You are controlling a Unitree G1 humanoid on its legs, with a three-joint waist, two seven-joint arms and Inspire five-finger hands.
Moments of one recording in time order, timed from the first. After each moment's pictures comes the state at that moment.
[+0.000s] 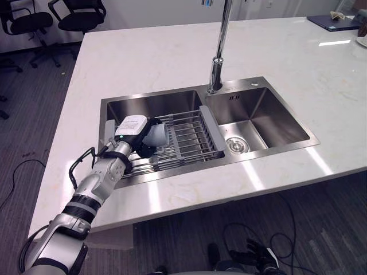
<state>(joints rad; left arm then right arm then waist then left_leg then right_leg) -0.53 0.61 -0.33 0.44 0.64 -0.09 0.04 0.16 -0.16 -0.07 0.94 0.05 -0.09 0.00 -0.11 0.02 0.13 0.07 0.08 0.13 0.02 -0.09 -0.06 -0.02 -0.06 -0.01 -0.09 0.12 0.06</state>
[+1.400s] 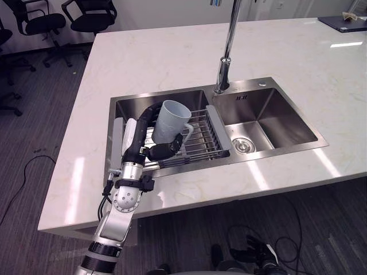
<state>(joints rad) -0.04 0.21 -0.12 -0.19 0.15 -0.12 0.24 0.17 -0.15 -0.07 0.92 0.06 -0.08 -0.03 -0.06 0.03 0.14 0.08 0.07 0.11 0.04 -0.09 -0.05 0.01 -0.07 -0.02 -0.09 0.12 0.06</state>
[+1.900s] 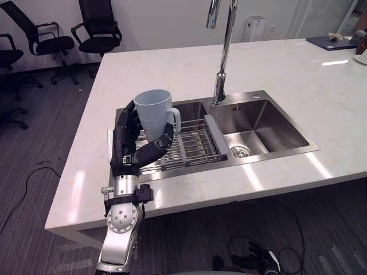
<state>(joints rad) 0.15 0.09 -0.11 -0.36 -0.06 -0.17 0.25 0.25 -0.14 -0.07 0.89 0.06 -0.08 -0.05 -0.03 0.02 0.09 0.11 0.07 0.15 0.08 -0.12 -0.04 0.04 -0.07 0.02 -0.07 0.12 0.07</state>
